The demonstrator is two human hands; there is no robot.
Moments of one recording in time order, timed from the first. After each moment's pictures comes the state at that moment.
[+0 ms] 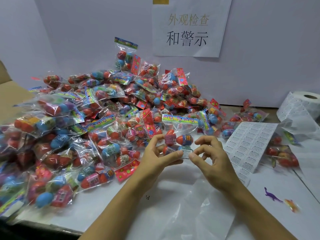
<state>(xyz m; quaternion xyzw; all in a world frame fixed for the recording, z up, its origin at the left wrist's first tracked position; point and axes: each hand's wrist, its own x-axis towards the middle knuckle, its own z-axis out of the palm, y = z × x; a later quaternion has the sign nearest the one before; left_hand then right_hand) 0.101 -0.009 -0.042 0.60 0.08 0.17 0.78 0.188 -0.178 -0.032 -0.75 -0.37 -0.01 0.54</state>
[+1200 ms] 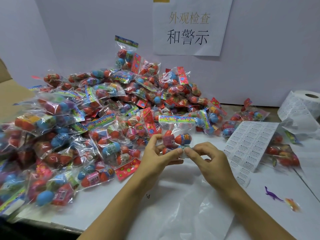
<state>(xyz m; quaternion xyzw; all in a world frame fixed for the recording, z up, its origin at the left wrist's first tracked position) 0.100 -0.014 -0.040 0.59 0.09 0.19 0.78 0.185 -0.168 -0.041 -0.74 -0.30 0.01 0.60</state>
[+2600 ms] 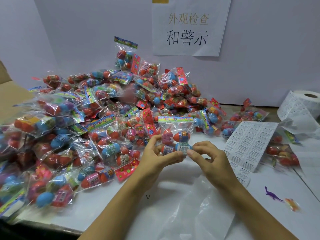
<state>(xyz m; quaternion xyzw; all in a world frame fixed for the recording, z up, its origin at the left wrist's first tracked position) 0.101 -0.009 -0.041 0.57 0.08 0.16 0.80 0.186 -0.172 -0.034 -0.73 -0.31 0.04 0.60</state>
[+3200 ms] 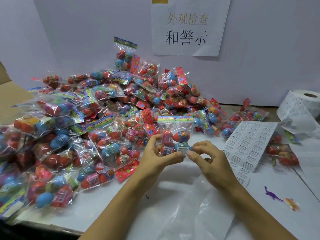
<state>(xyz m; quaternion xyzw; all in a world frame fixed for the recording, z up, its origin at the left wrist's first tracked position) 0.101 -0.010 -0.043 0.59 0.08 0.17 0.79 0.188 -0.172 -0.037 -0.74 -0.32 0.03 0.59</state>
